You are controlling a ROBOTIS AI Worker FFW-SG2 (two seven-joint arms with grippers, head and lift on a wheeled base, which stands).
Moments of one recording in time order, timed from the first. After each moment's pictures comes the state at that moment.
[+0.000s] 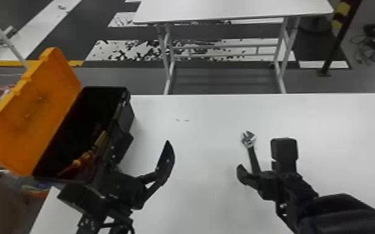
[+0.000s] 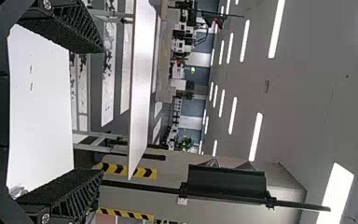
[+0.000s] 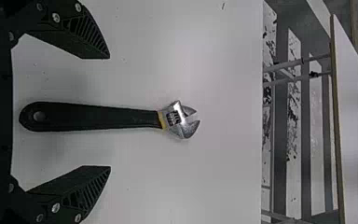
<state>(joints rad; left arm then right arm) 0.66 0.14 -0.03 -1.97 0.21 -0.31 -0.20 0.20 0.00 0.24 -1.73 -0.09 0.72 -0.04</state>
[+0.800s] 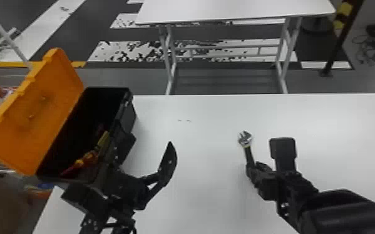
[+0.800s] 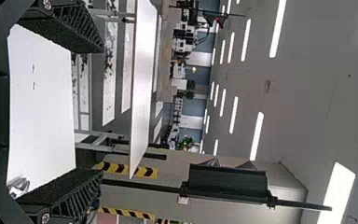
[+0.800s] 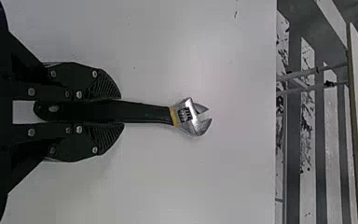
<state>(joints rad) 0.66 0.14 -0.03 -1.97 0.21 -0.31 -0.21 0.18 0.00 0.23 -1.71 -0.07 0.79 -0.01</state>
